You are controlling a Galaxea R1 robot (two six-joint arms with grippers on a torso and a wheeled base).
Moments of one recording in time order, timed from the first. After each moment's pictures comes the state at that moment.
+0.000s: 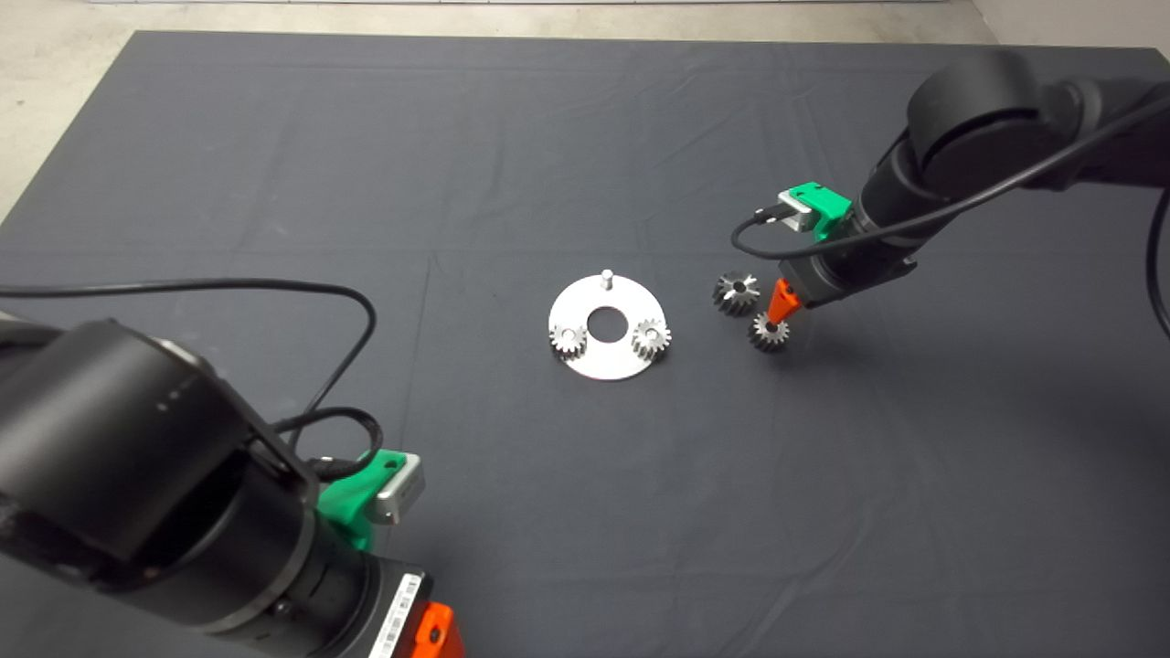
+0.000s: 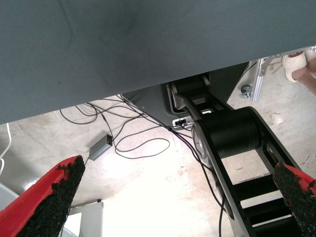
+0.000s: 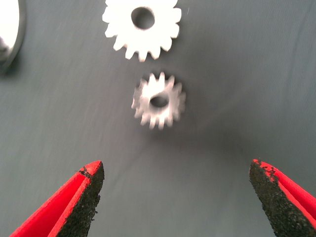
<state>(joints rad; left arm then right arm) -0.40 2.33 -0.37 0.07 1.43 -1.74 0.49 2.44 -1.06 -0.21 -1.53 1.07</state>
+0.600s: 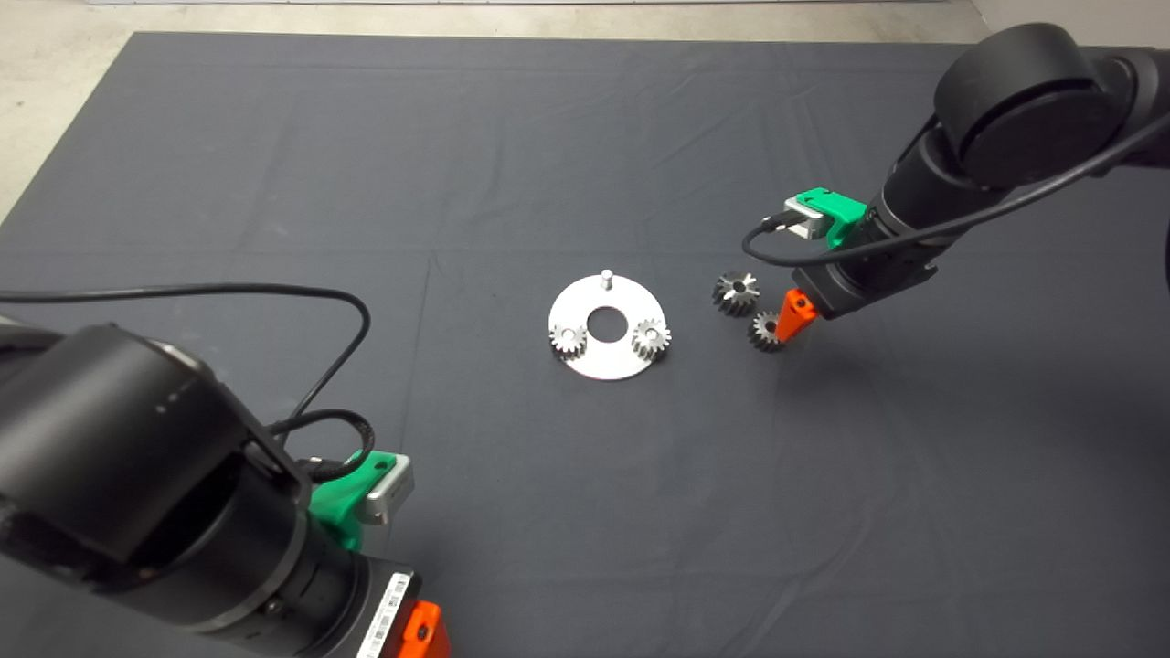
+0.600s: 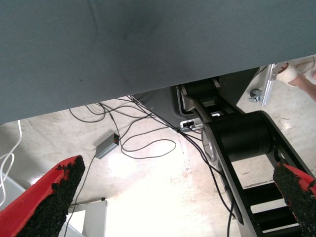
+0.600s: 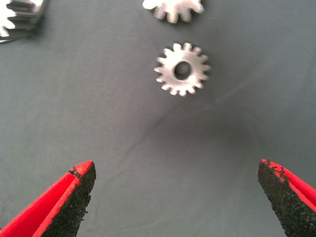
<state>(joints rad) -0.40 2.32 -0.37 0.07 1.48 -1.75 0.50 2.43 -1.03 -0.13 -1.53 1.04</state>
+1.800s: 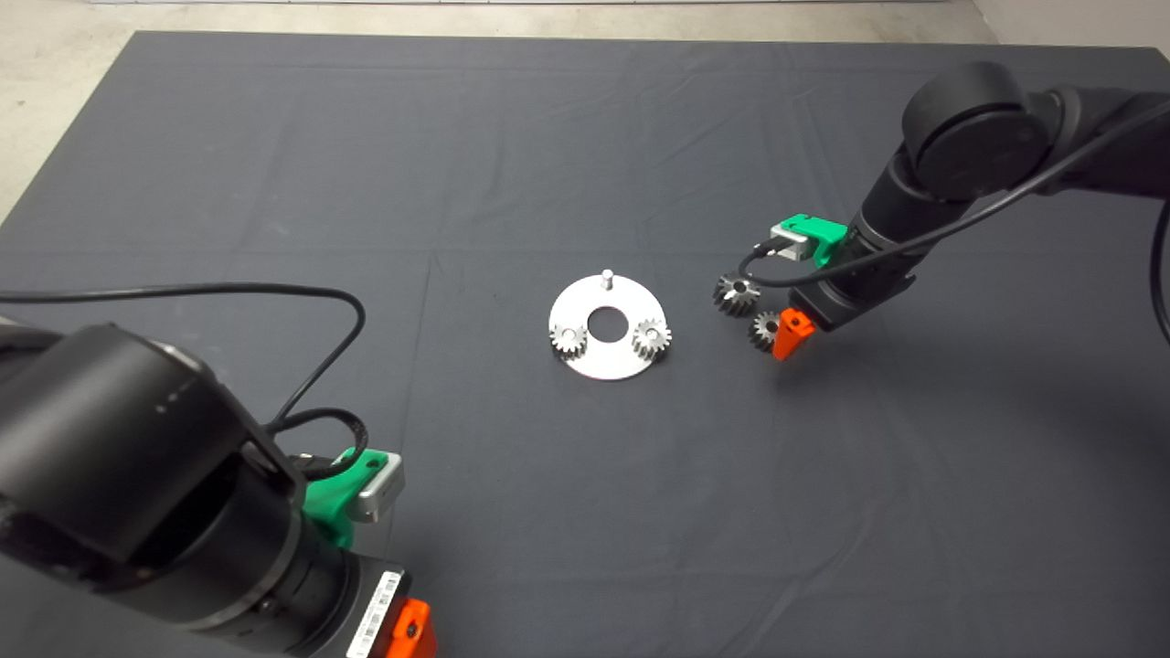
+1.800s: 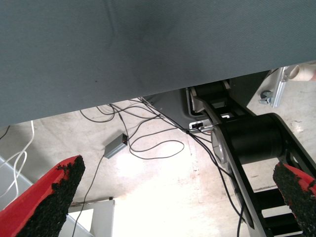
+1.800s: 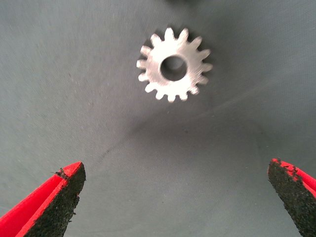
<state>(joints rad) -0.40 2.32 -0.37 0.07 1.52 -1.75 0.42 2.45 -1.17 -0.11 -1.53 0.81</state>
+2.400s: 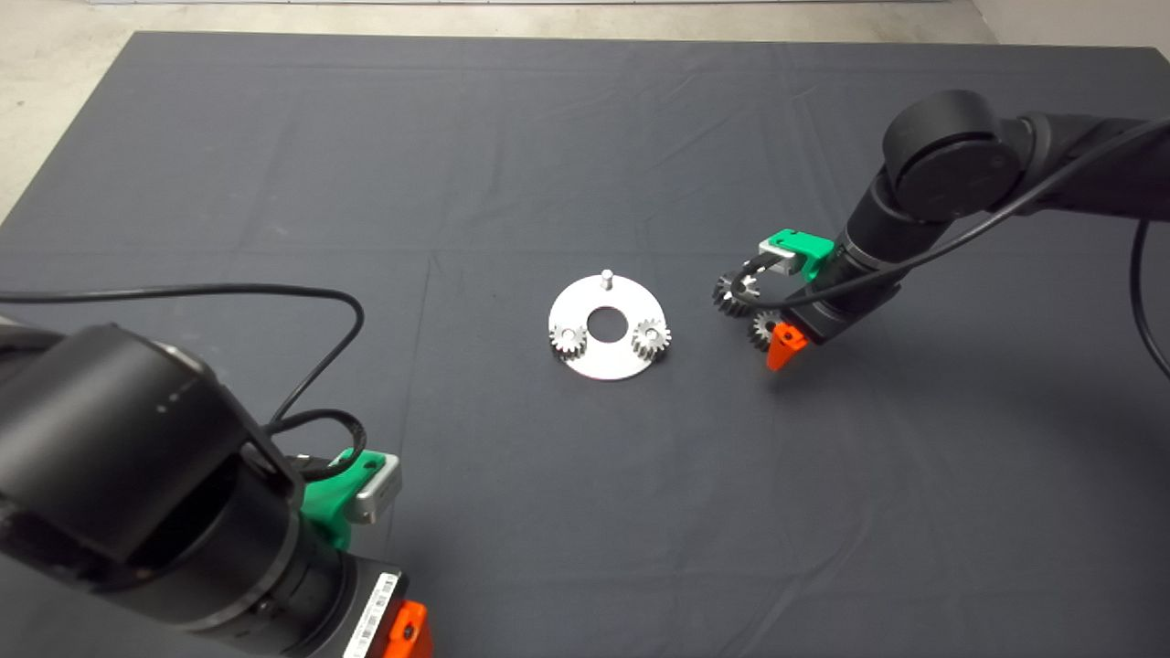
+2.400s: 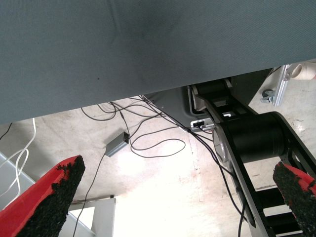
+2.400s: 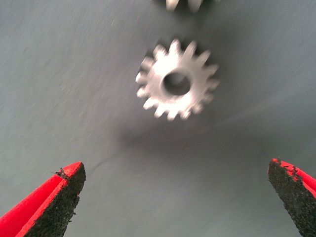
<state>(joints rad) -0.40 2.32 -0.37 0.06 1.52 -1.75 0.39 2.46 -1.17 -0.21 -1.53 0.77</state>
